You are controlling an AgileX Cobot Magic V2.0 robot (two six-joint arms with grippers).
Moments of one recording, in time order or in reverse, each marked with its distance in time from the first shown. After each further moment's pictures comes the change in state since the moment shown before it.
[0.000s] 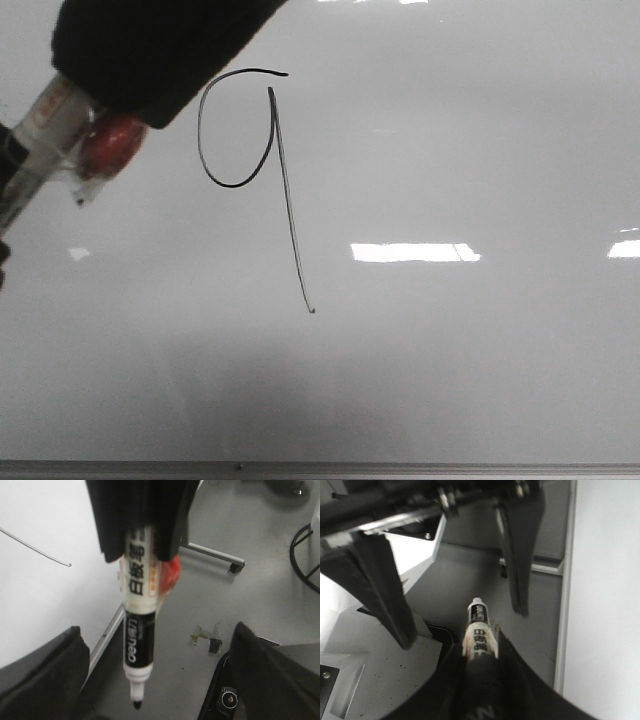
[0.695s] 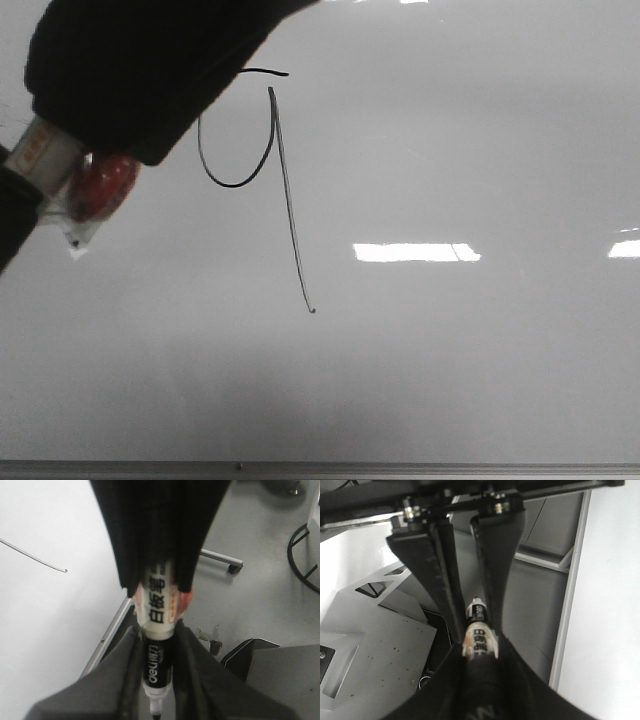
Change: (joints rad) left arm -0.012 0.011 0.000 0.002 -0.026 0.006; right arm 0.039 0.000 0.000 -0.066 -0.002 -0.020
